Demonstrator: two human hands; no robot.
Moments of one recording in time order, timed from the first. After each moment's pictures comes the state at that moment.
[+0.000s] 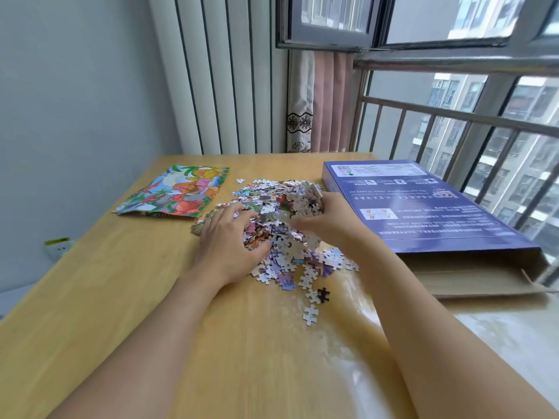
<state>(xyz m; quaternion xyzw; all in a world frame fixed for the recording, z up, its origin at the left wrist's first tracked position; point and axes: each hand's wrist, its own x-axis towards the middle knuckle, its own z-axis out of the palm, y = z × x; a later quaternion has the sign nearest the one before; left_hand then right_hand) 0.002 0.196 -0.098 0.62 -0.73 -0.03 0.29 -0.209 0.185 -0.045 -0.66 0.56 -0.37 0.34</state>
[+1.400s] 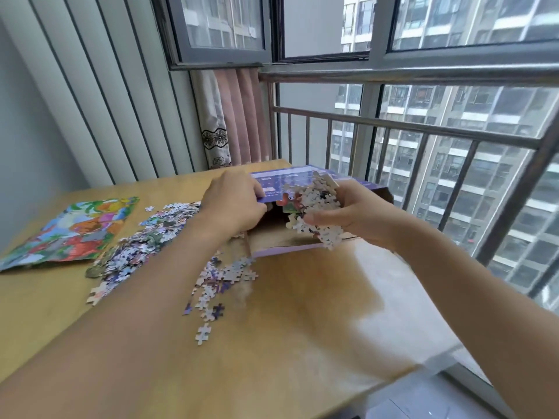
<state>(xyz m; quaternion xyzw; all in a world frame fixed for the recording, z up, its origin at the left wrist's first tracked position) -0.194 0.194 0.032 0.56 -0.79 -0.01 0.24 -0.410 0.265 0.020 -0.67 0.49 -0.39 0.39</state>
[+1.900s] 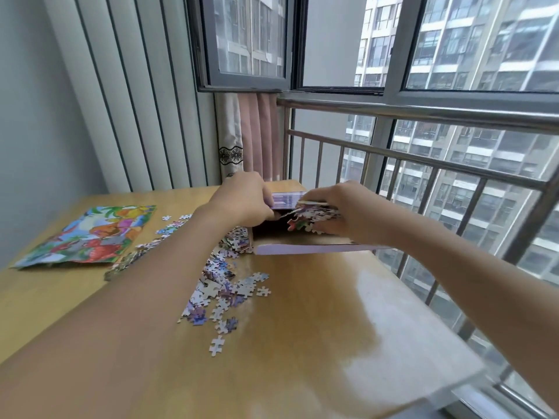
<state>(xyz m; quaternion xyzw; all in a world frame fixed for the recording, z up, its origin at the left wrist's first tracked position) -0.171 0.188 0.070 0.55 -0.80 -0.07 0.22 -0.378 0.261 0.075 -0.83 0.53 -0.17 0.00</state>
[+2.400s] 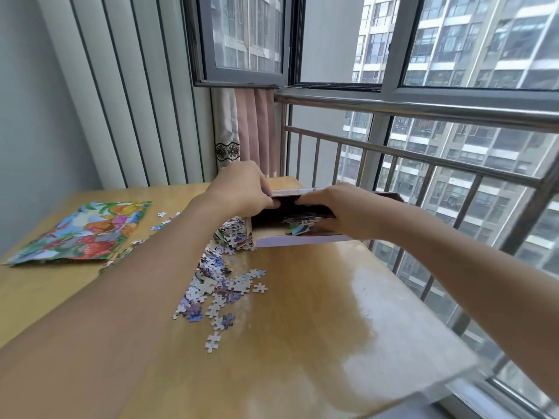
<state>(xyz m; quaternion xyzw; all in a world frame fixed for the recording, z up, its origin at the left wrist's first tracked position) -0.171 0.183 0.075 0.55 -0.80 -0.09 0.24 -0.377 0.251 0.076 -0.84 0.54 -0.06 -0.03</state>
